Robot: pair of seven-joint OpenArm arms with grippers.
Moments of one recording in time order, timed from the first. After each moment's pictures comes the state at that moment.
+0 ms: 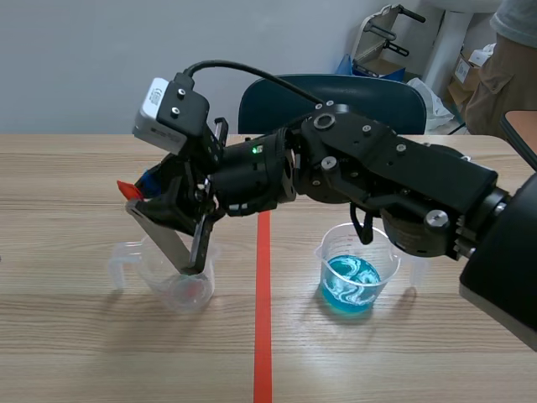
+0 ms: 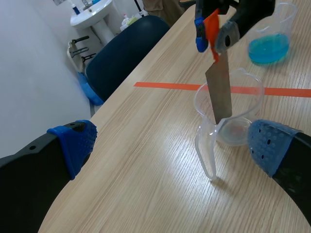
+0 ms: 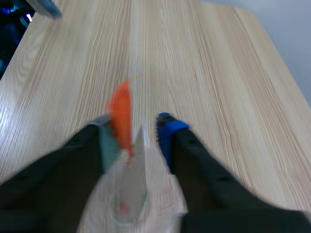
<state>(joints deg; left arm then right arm) 9.1 -70.7 33.0 67.7 -12.7 -17.4 -70.6 27.8 11.5 -48.2 71.1 4.2 45.3 7.7</state>
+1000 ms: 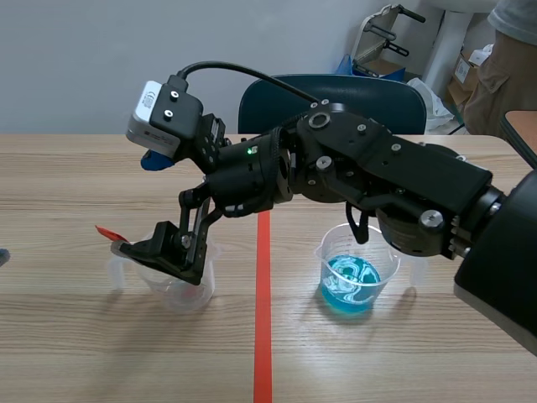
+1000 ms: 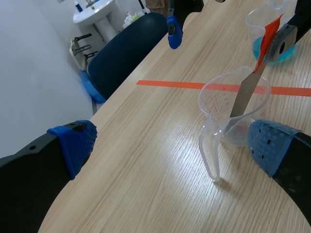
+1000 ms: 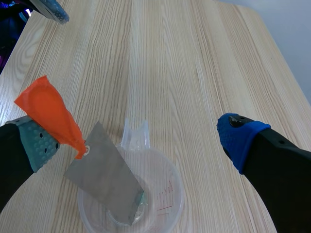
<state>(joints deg) 8.1 -69.5 33.0 67.7 -12.7 -17.4 -68.8 27.8 10.8 -48.2 71.1 3.5 45.3 6.5</state>
